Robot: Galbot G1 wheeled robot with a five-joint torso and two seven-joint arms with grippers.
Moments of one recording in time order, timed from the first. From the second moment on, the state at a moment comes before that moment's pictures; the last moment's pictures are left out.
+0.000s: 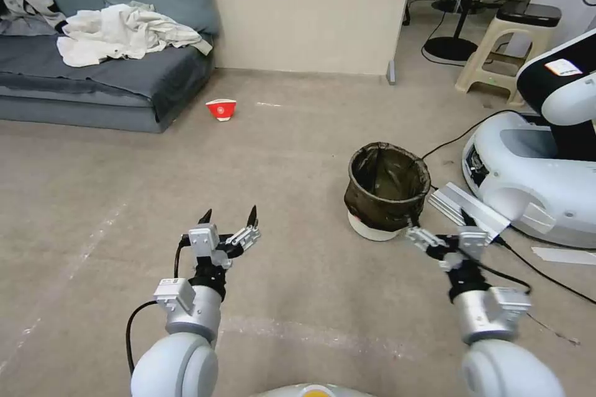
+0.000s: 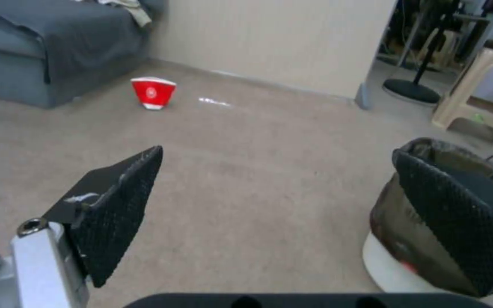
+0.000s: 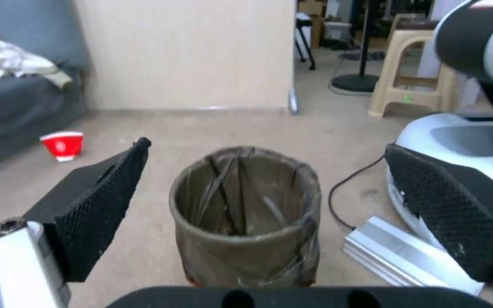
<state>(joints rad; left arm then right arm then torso) 1.66 -1.54 -0.48 -2.27 -0.18 0.20 -0.02 -1.72 1.57 0.68 2.38 0.13 -0.18 -0.04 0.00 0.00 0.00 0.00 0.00</state>
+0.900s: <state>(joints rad) 1.68 -1.53 -0.52 -2.24 -0.17 0.13 -0.01 -1.73 1.52 0.70 2.31 0.24 0.02 -0.06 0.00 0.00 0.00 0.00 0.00</state>
